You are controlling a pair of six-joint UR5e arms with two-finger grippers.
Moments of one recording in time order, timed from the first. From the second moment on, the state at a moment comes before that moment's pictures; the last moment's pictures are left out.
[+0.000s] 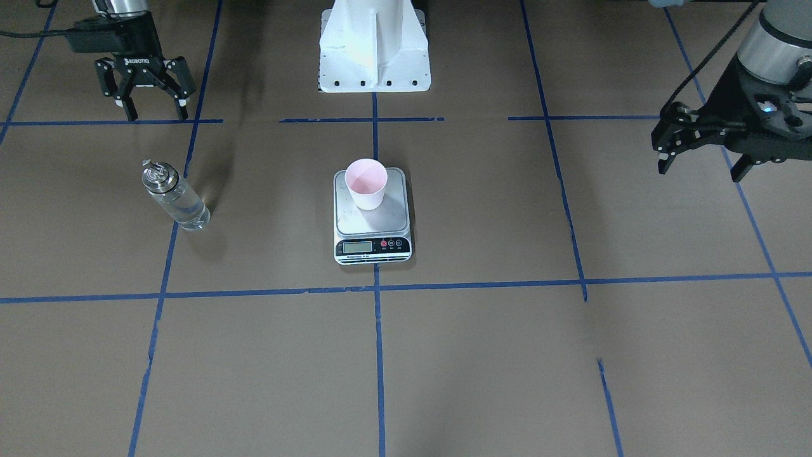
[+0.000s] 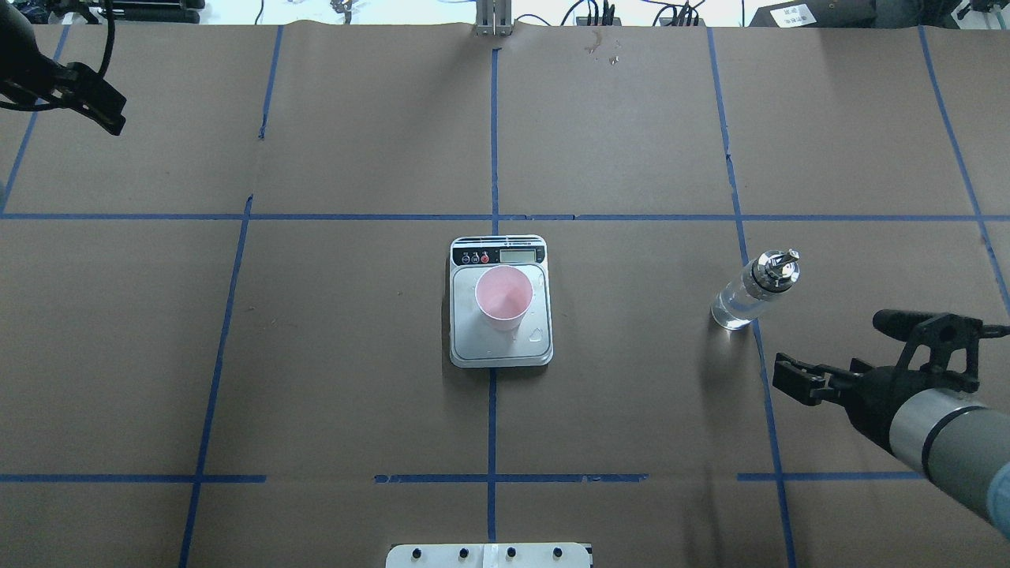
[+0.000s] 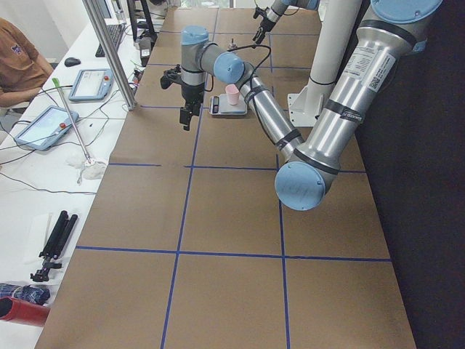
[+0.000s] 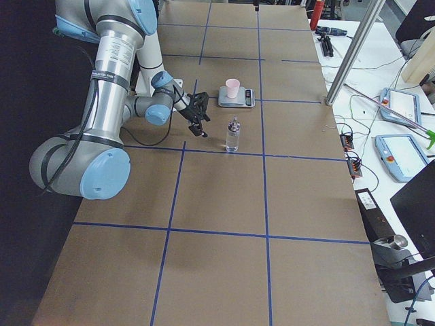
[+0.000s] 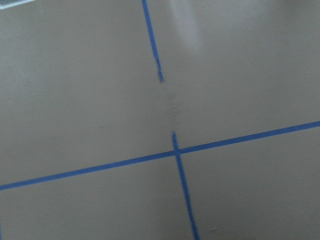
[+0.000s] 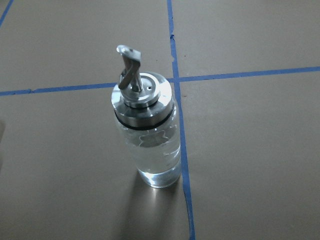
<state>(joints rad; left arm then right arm) -1.16 -1.99 -2.02 -1.18 -2.10 -0.32 0.17 -1.94 2.28 -1.04 1.08 1.49</state>
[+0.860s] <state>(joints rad) -1.26 -1.82 -2.00 -1.31 -2.09 -0.07 0.13 -1.84 2.02 -0.82 0.80 1.35</state>
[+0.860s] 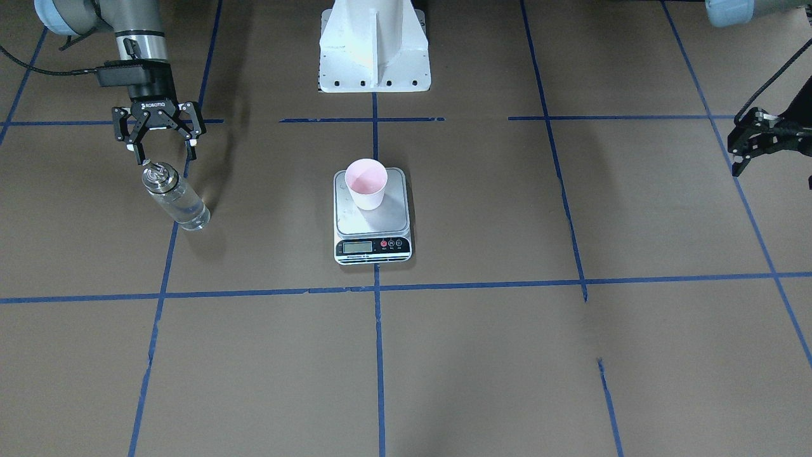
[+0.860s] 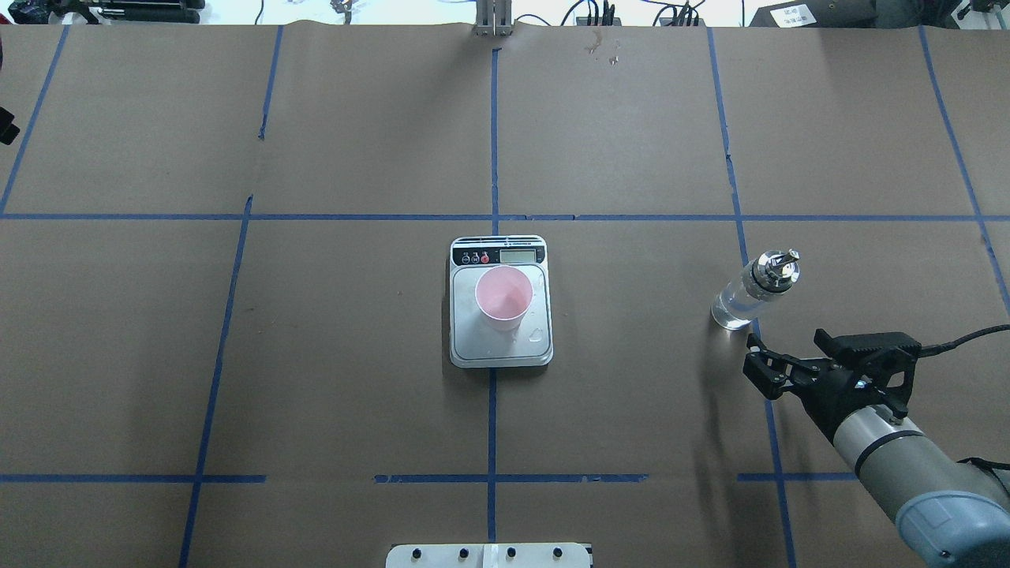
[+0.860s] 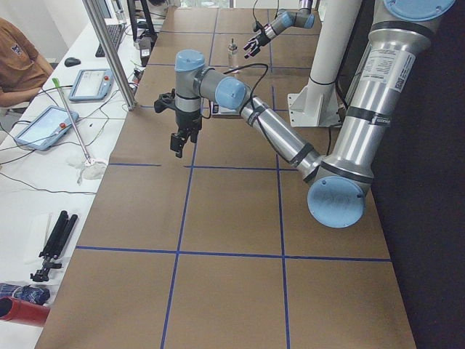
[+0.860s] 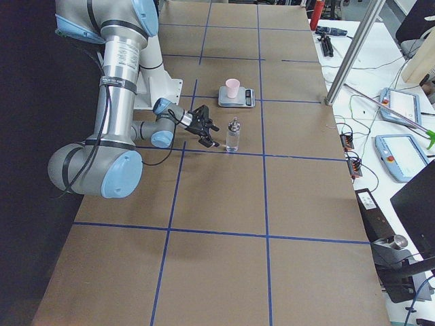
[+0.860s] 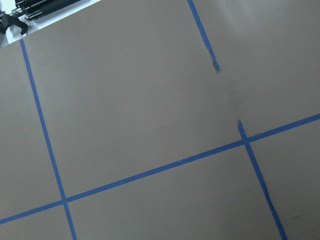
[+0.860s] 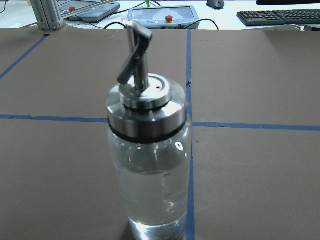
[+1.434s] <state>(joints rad) -1.27 -1.78 -1.98 -1.36 -2.03 -0.01 0.14 -1.76 1.95 -0.82 0.73 1.28</state>
